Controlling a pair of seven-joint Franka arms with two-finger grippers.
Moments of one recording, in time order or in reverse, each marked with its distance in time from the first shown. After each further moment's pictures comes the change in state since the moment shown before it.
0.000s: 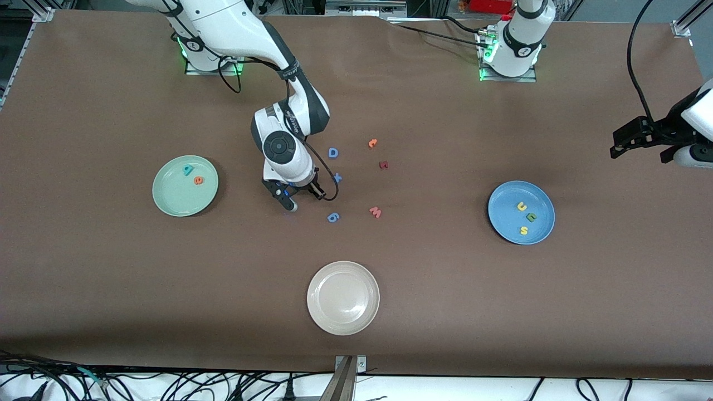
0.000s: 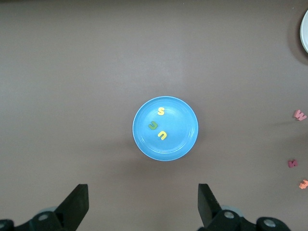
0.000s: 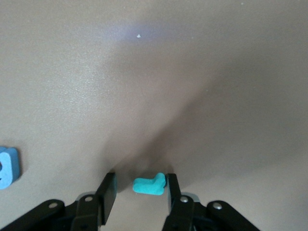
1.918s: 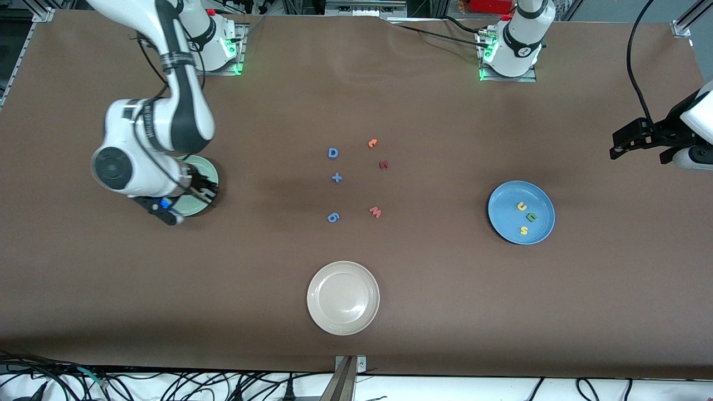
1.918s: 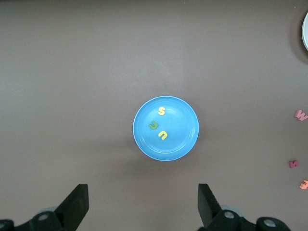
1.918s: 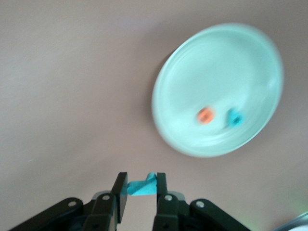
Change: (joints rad) left arm 0.001 0.003 0.001 0.001 0.000 0.002 0.000; right arm -0.031 -0.216 -0.520 -0.002 0.000 -0.556 -0.725
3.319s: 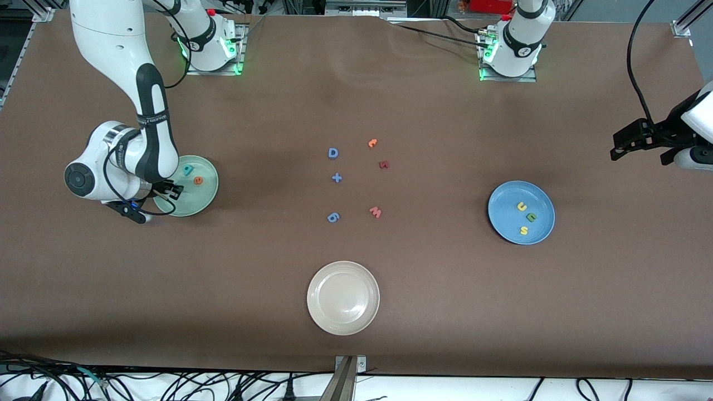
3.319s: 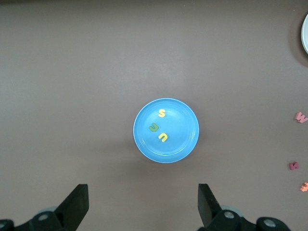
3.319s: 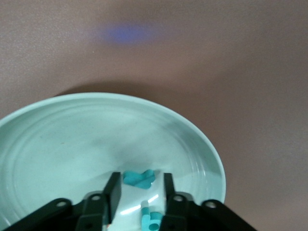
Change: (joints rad) left arm 0.000 0.000 0.000 0.000 0.000 0.009 0.000; right arm -0.143 0.172 -0.017 -0.209 0.149 0.279 -0.393
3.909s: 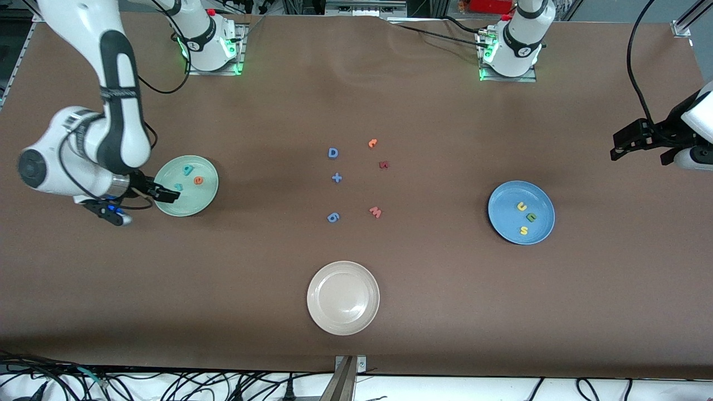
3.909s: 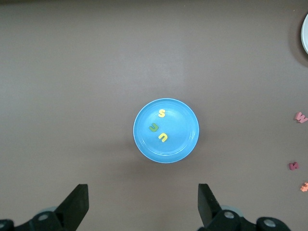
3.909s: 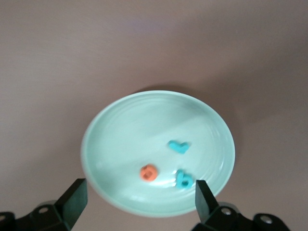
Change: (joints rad) left arm 0.000 0.000 0.000 0.000 0.000 0.000 0.000; right arm 0.008 -0.167 -0.060 0.122 0.004 -0.194 -0.002
